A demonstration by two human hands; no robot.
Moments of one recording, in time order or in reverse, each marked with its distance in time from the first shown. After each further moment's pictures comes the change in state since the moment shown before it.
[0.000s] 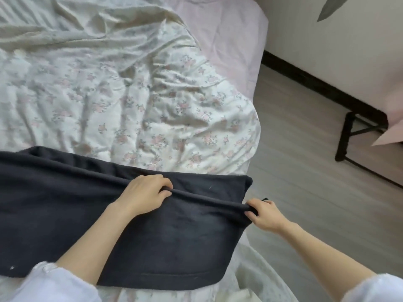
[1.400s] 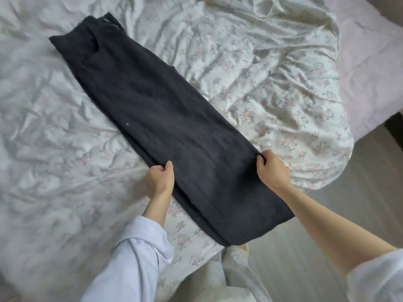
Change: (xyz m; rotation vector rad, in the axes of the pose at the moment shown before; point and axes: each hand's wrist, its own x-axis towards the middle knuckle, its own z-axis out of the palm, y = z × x) left_hand -0.101 0.042 0.091 -1.145 0.951 -1.504; right_hand 0.054 -0.136 -0.054 -0.040 0.233 -0.278
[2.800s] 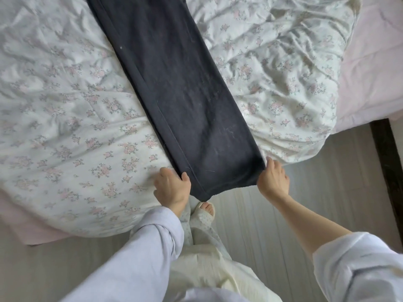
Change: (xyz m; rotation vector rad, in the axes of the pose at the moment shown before) left_hand -0.162 -0.127 0.064 0.295 0.007 -0.062; right_hand -0.068 0.134 -0.001 -0.413 -0.132 -0.004
